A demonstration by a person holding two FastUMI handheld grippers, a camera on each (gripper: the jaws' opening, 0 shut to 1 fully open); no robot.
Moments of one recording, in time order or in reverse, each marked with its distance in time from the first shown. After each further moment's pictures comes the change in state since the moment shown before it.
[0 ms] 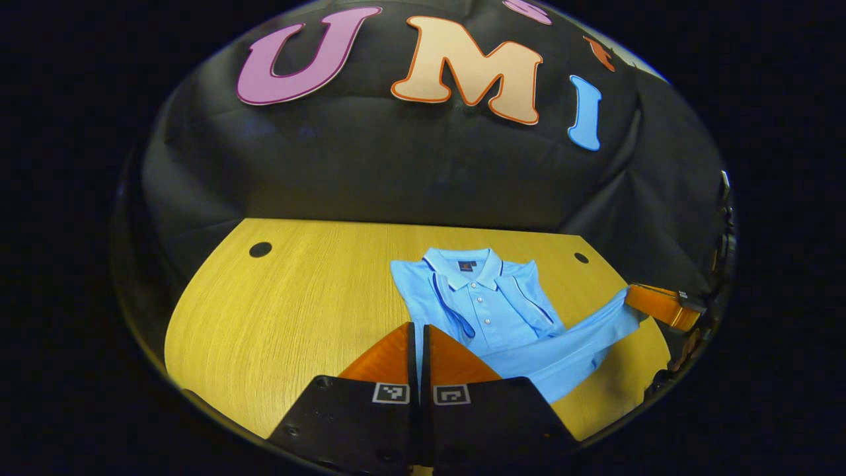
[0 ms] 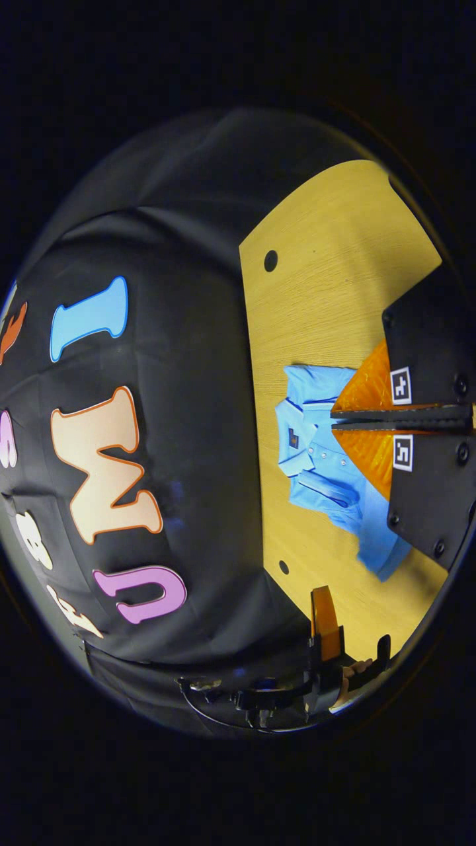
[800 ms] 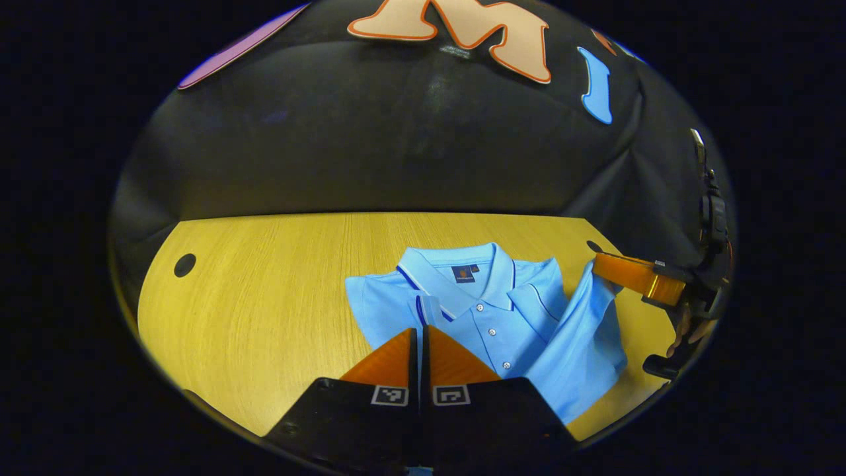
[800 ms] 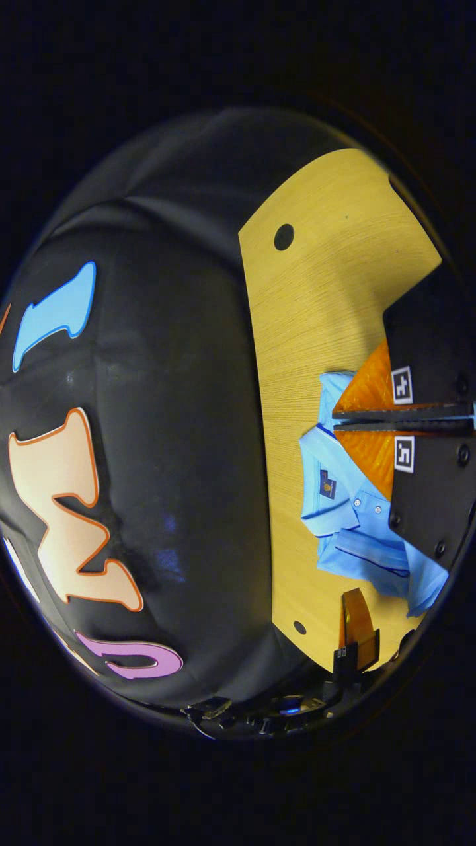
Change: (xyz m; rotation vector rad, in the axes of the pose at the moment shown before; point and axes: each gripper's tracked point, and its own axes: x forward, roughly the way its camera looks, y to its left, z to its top) left arm 0.145 -0.008 -0.017 0.019 0.121 -0.077; right arm 0.155 -0.037 -0.001 0.007 0.049 -0.130
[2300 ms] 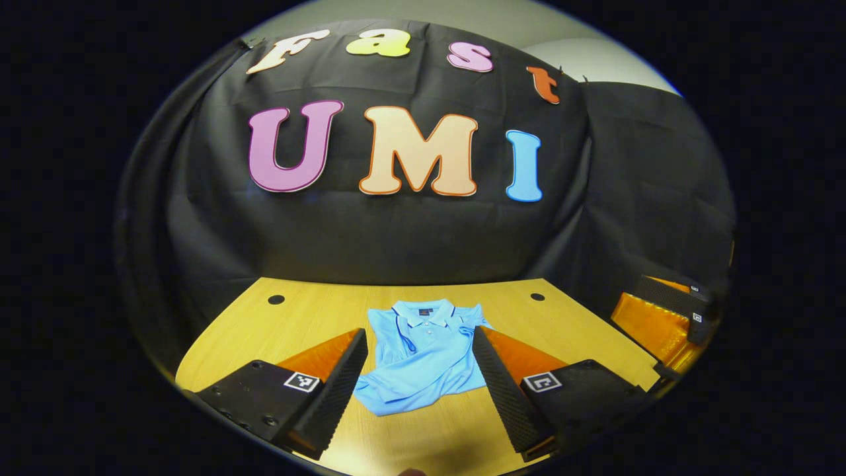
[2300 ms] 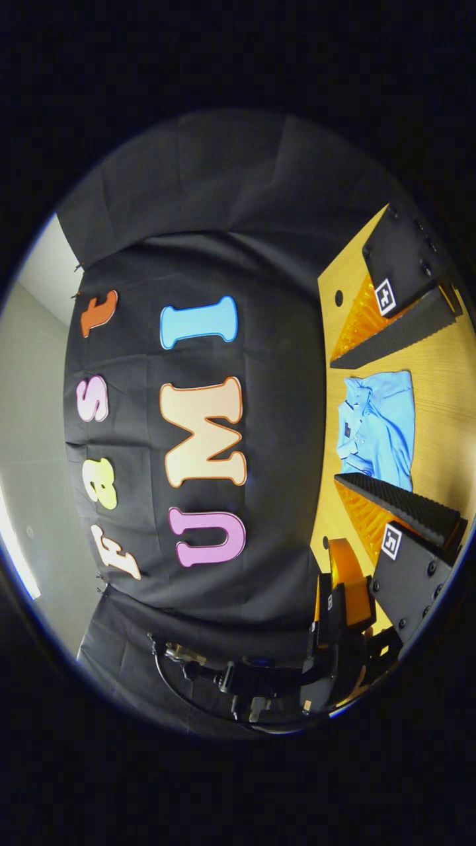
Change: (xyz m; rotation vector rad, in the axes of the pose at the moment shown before) left arm -0.306 -0.126 -0.003 0.090 -0.428 0.096; right arm -0.379 0.023 0.027 -0.099 -0.467 0.147
